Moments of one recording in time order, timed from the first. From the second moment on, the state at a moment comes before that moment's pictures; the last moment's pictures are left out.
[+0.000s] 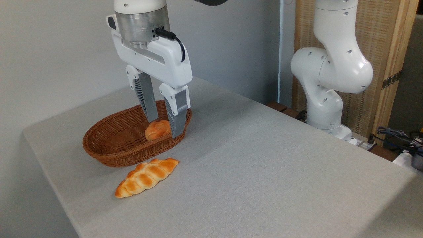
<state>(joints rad) 0.05 0.02 -0.08 -1.62 -0.07 1.67 0.69</state>
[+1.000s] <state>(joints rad) 0.04 0.01 -0.12 -1.63 -0.08 1.65 0.69</state>
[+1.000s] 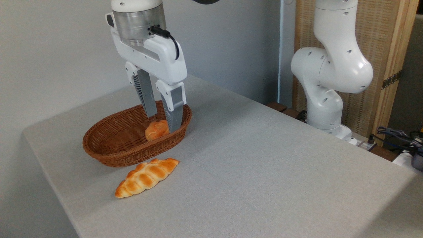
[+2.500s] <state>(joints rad) 0.02 0.01 -0.48 -2.10 -0.12 2.19 0.69</state>
